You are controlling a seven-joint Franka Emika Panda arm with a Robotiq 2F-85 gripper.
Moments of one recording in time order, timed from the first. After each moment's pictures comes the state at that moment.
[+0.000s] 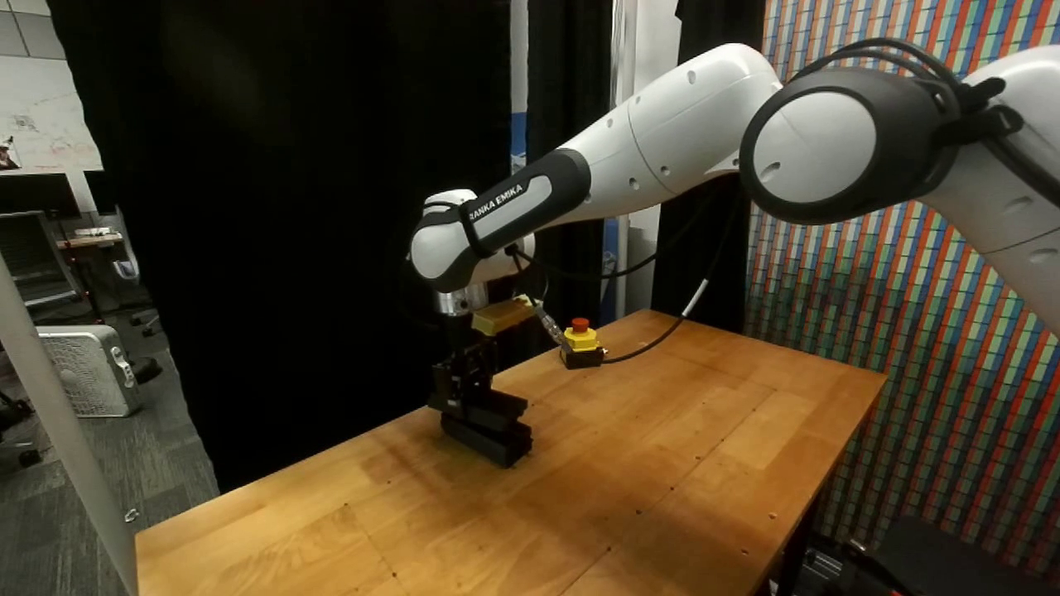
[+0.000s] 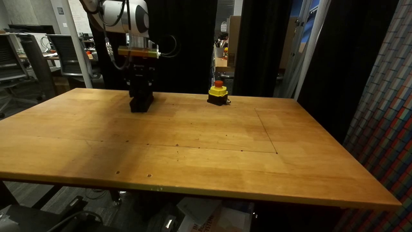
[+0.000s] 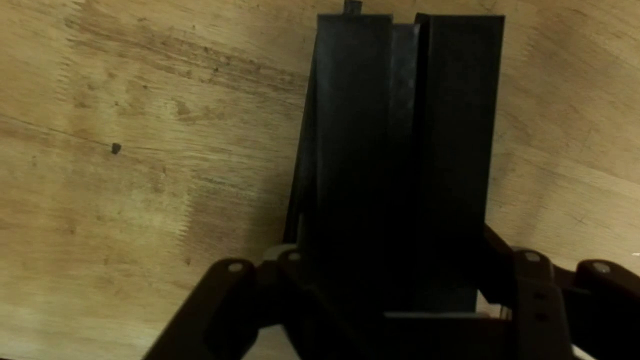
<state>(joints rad) 0.21 0.76 0.14 -1.30 -0.04 1.95 -0.14</state>
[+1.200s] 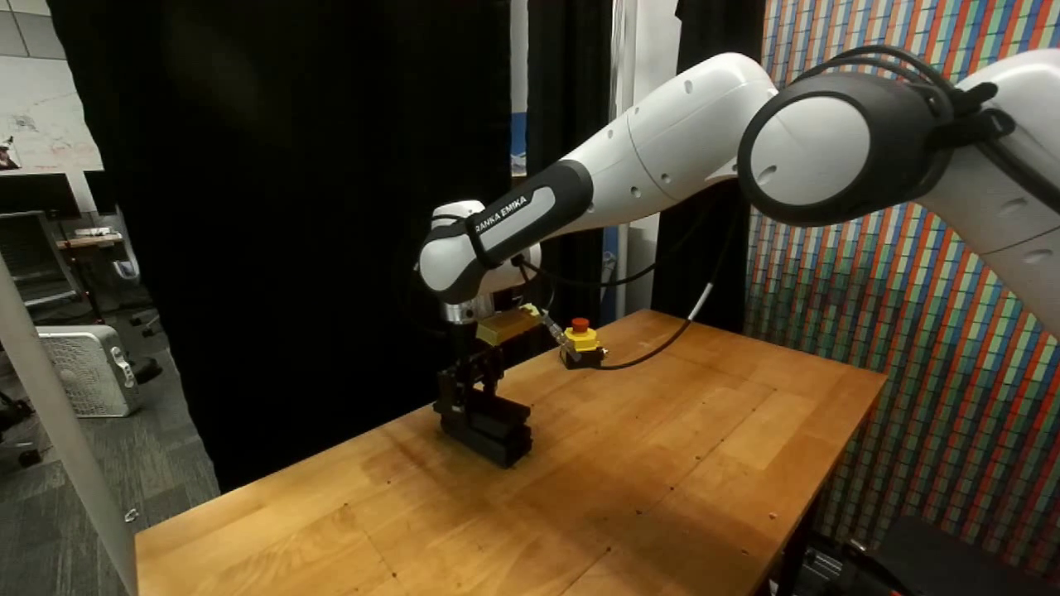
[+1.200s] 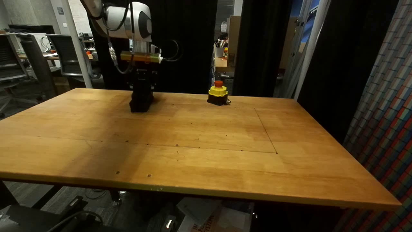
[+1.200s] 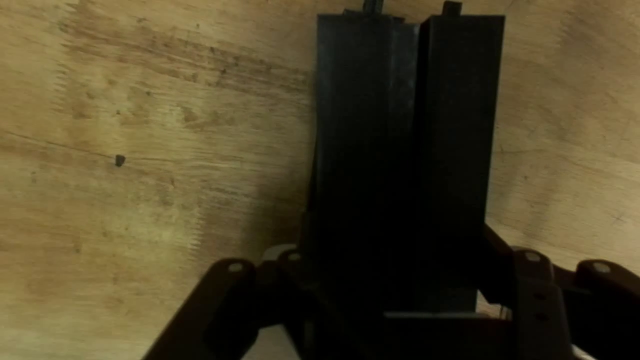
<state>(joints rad) 0.20 0.77 0.14 -1.34 -0.04 2.01 -0.12</state>
